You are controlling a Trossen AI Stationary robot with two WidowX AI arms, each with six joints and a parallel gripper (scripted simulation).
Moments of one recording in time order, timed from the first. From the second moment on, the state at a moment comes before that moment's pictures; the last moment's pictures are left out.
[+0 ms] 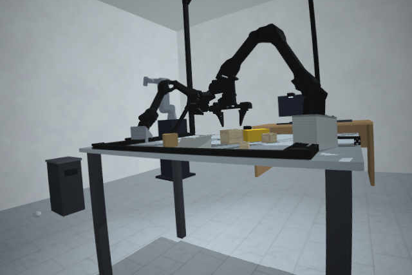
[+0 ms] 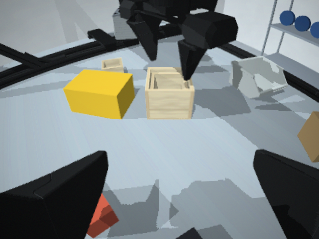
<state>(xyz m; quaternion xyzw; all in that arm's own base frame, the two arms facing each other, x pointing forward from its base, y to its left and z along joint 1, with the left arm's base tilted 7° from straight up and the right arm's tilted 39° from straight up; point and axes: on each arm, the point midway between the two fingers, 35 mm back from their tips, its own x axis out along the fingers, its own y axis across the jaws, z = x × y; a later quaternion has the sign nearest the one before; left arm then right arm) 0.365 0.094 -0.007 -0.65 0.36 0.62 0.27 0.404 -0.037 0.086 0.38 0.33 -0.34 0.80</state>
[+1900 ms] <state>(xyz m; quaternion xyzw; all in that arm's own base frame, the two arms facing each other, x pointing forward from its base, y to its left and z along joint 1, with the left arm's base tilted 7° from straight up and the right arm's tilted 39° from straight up) 0.354 0.075 0.032 -0.06 0.71 -0.03 0.70 0.380 -0.068 0.055 0.27 0.48 -0.29 0.78</state>
